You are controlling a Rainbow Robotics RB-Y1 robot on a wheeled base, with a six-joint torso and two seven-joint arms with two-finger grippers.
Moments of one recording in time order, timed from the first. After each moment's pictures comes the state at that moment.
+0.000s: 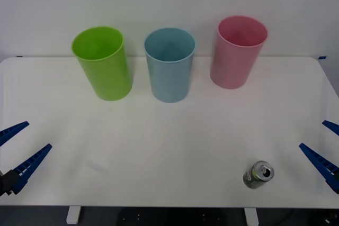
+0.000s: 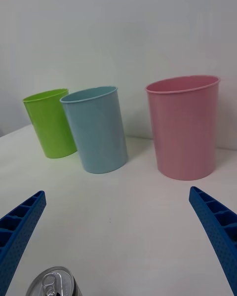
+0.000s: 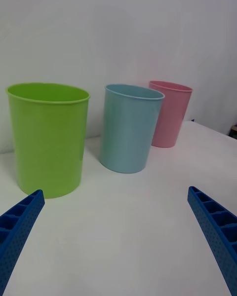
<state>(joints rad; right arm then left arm) 0.35 -0.40 -0.52 -1.66 0.96 -1.22 0.00 0.35 0.40 0.52 -1.66 -0.96 -1.22 0.00</state>
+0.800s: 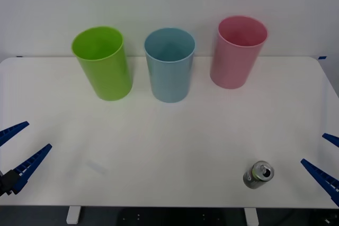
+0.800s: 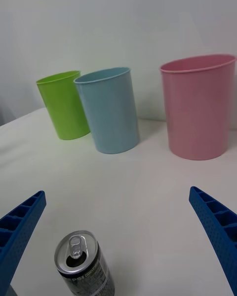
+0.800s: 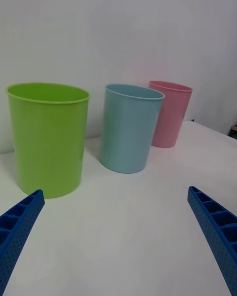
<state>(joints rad) 0.45 -0.47 -0.48 -1.69 0.92 -1.23 0.02 0.35 0.40 0.52 -1.66 -0.96 -1.22 0.00</state>
